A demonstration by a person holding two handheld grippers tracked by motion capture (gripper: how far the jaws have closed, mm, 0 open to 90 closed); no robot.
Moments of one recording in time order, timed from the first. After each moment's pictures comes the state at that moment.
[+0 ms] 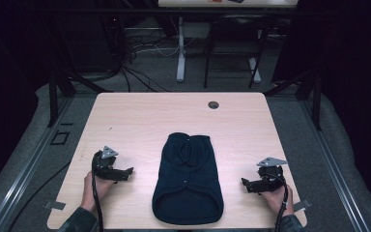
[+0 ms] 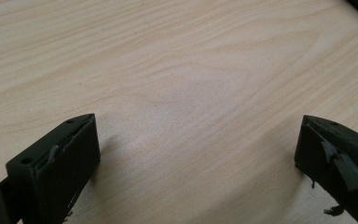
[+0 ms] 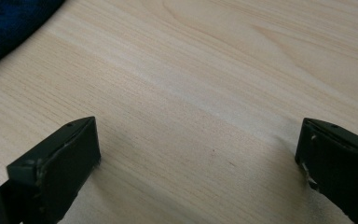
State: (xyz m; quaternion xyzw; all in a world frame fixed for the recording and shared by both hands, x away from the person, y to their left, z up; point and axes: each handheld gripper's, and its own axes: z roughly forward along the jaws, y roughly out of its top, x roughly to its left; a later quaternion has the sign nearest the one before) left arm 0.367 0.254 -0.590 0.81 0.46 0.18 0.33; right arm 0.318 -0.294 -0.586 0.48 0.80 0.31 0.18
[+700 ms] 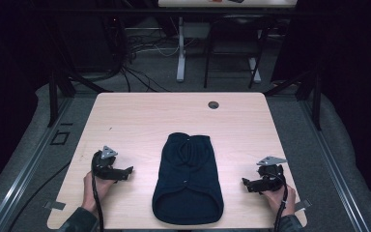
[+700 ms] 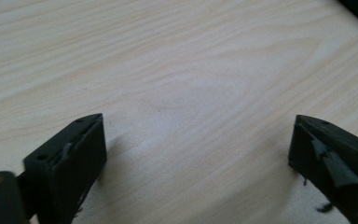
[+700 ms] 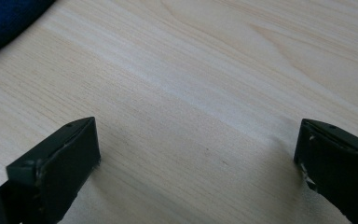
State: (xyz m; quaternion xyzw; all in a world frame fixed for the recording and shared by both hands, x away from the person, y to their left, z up) left arm 0.367 0.256 -0.590 0.80 0.46 0.19 0.34; right arm 0.320 -0.295 -0.583 0.48 0.80 0.30 0.18
